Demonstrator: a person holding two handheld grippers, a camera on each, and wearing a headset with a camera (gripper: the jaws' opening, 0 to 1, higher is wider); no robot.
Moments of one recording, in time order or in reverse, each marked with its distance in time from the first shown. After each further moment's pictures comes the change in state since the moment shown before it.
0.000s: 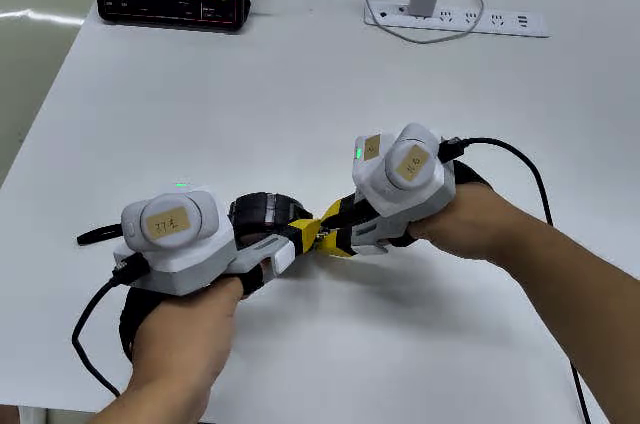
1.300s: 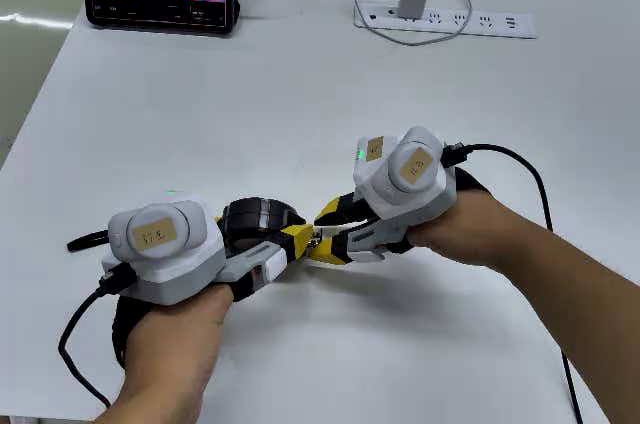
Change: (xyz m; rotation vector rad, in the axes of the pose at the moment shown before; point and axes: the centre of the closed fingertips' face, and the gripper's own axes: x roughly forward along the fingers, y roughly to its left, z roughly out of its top) left arm -0.001 -0.003 0.000 0.018 -0.009 -0.033; right arm -0.009 0.000 0.003 0.051 -0.045 -0.028
